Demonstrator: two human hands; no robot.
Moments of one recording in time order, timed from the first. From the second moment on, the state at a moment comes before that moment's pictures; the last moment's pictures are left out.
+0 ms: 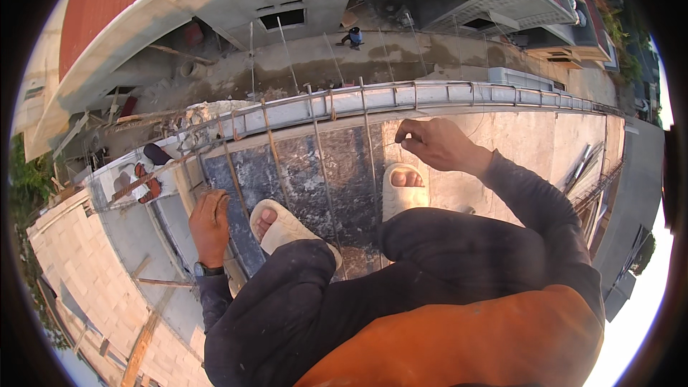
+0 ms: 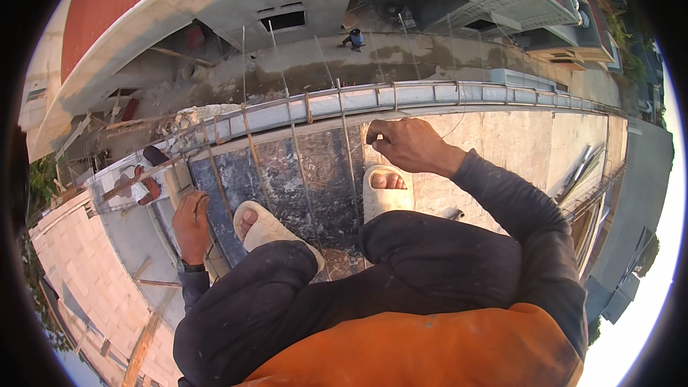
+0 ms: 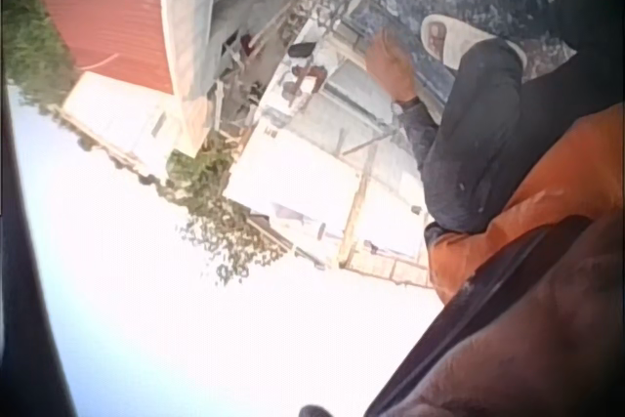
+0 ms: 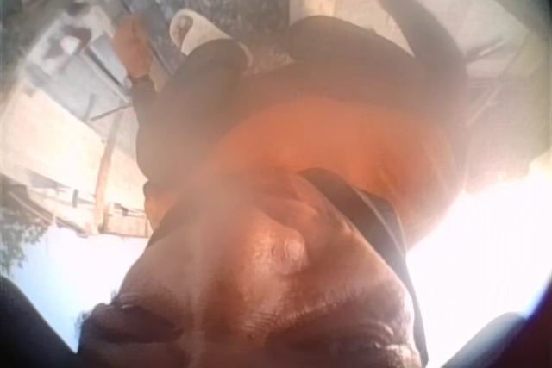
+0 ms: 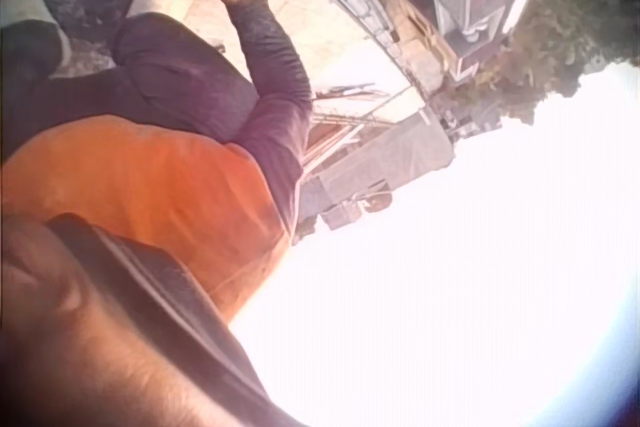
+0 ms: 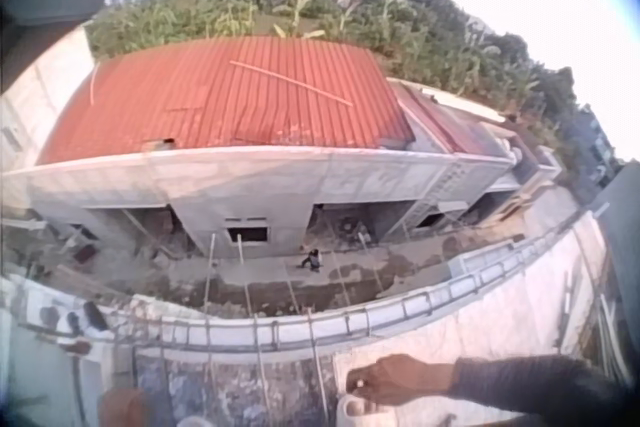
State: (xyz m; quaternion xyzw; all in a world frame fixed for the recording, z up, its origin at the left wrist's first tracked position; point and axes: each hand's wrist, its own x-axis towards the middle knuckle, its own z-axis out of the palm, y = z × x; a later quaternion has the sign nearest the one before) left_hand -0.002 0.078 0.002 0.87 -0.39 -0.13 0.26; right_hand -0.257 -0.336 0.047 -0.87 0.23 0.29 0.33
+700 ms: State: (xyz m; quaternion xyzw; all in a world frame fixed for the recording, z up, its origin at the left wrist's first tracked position) left_hand 0.020 0.108 -0.022 0.91 -0.36 -0.12 0.16; right_hand -0.253 -0.322 0.067 -0.49 0.03 0.50 0.71
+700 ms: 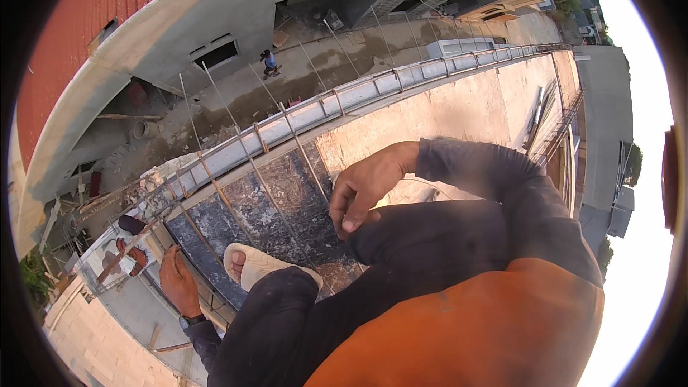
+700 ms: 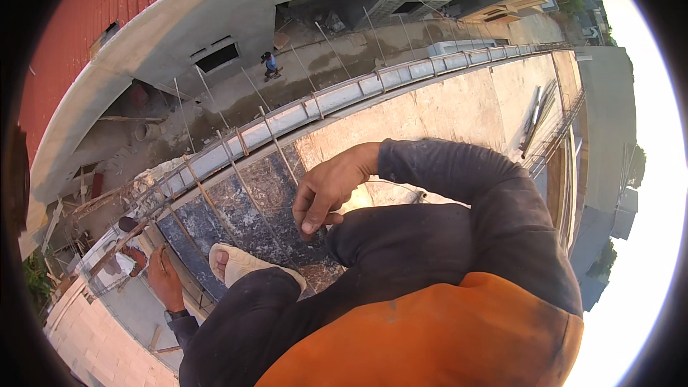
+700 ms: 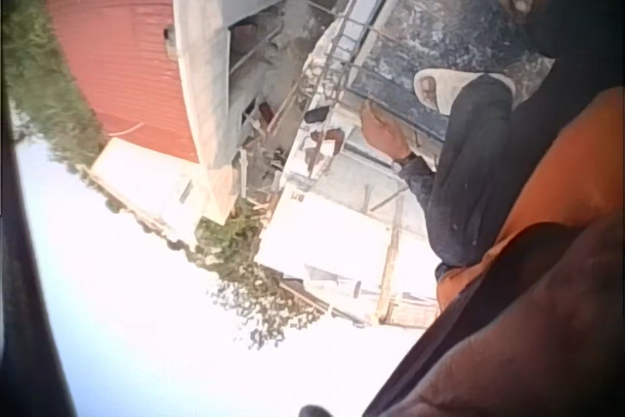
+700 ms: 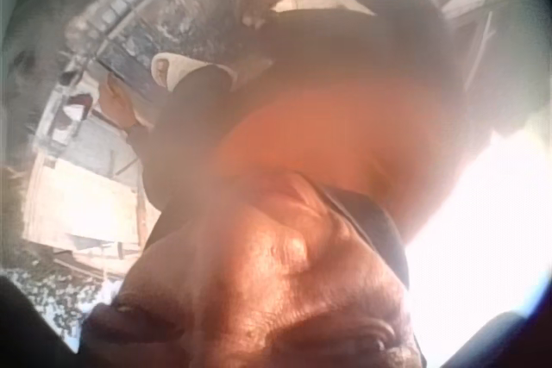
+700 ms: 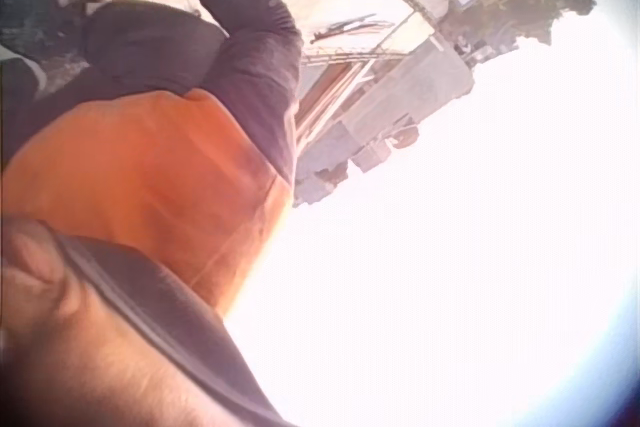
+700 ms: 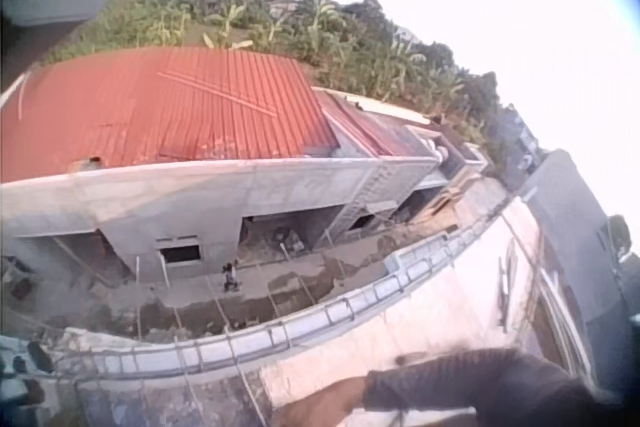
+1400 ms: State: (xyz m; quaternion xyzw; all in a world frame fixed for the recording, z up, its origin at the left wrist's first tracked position) left_hand 0.011 0.124 -0.017 0.88 -0.45 -0.06 0.11; right_hand -0.220 -0.367 0.092 -0.68 0.22 0.21 0.66
